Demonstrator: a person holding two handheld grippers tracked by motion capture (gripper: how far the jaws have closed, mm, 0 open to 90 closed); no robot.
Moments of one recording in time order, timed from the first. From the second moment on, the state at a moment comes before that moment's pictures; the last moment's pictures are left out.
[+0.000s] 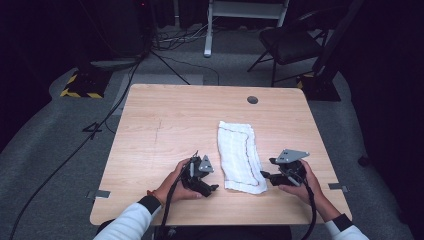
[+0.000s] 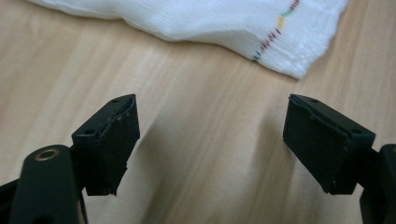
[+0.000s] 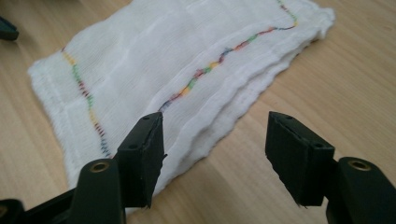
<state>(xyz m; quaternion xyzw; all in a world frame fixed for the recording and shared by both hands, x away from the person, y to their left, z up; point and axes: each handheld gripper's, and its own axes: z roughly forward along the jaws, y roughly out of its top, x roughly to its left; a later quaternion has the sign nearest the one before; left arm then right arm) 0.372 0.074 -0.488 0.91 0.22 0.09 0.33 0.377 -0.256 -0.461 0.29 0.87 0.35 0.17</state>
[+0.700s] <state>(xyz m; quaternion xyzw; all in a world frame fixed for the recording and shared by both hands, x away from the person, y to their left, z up) 0.482 0.058 -0.452 0.88 0.29 0.16 0.35 0.477 -0.224 -0.439 0.32 0.86 0.35 0.19</state>
